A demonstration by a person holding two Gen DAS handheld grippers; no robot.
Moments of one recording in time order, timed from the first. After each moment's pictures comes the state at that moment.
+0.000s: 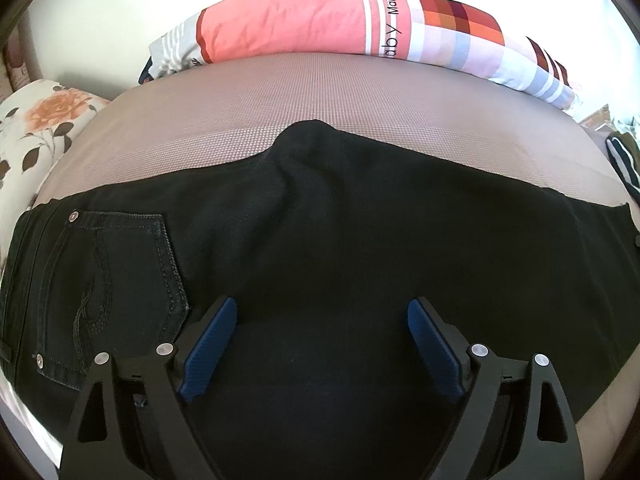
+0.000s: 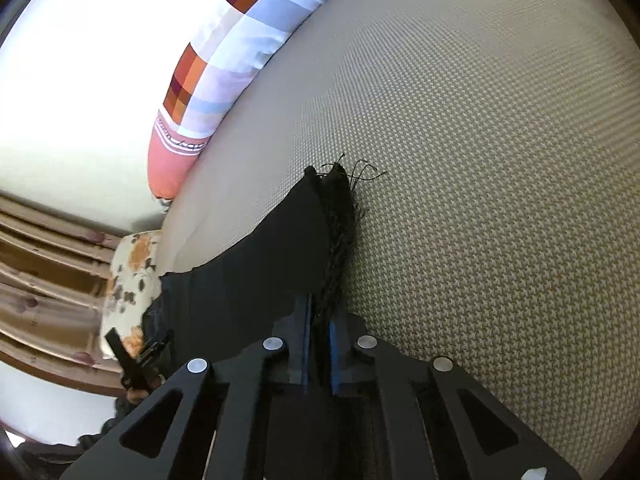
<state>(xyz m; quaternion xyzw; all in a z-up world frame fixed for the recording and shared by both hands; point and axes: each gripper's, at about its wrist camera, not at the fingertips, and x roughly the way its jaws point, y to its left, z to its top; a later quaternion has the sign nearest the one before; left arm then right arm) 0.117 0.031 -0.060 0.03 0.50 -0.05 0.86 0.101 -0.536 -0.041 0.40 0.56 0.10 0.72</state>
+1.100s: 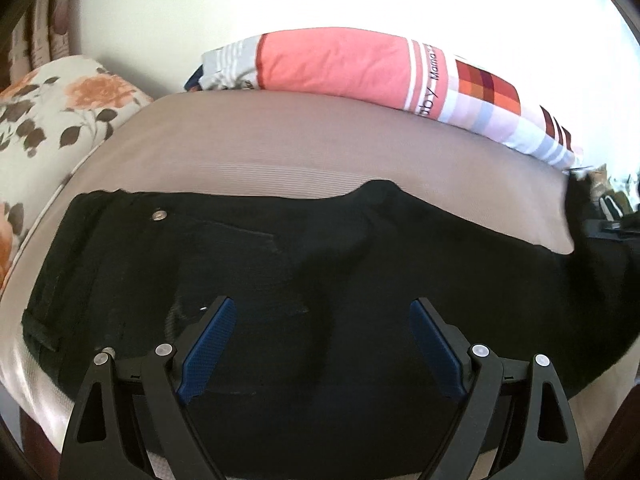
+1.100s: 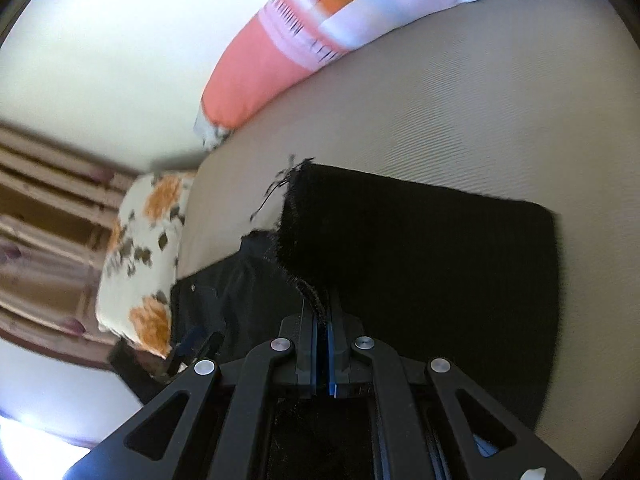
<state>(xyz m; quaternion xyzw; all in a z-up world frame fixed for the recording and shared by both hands) 0.091 0.103 -0.018 -0.04 0.45 -0.03 0.89 0.200 -0.236 0.034 0.32 0.60 0.17 0.71</state>
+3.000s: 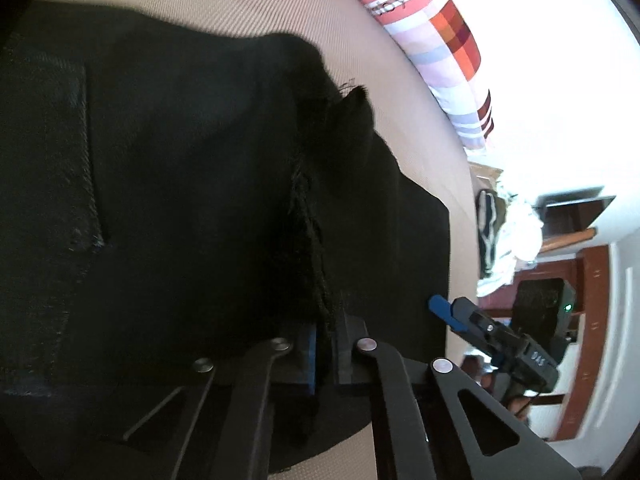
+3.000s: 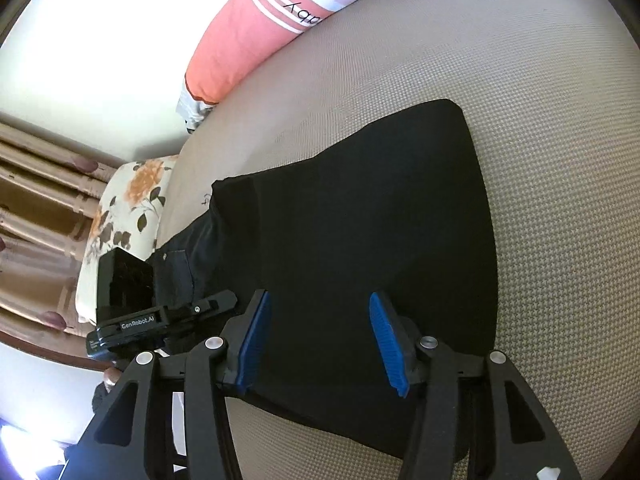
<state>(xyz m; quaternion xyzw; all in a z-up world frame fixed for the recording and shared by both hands) 0.144 0.079 -0.070 -0.29 0.62 -0.24 0.68 0.128 -0.215 -0.004 0.33 0.60 0.14 0.72</state>
